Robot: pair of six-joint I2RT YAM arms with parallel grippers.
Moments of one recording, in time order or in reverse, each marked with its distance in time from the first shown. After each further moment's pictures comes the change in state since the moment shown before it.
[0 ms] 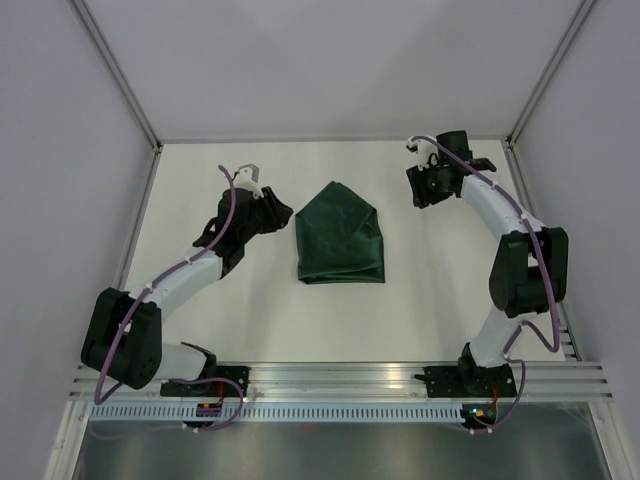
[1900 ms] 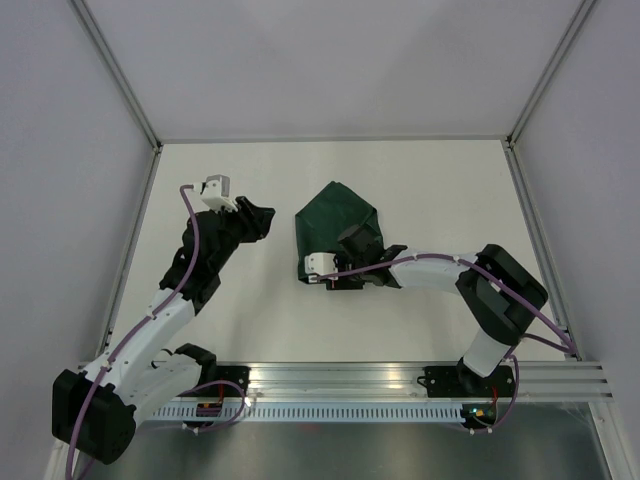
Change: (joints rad) left arm -0.001 -0.422 -0.127 -0.061 -0.063 0.054; right arm 0.685 -0.110 -0.577 0.520 0.020 -0.591
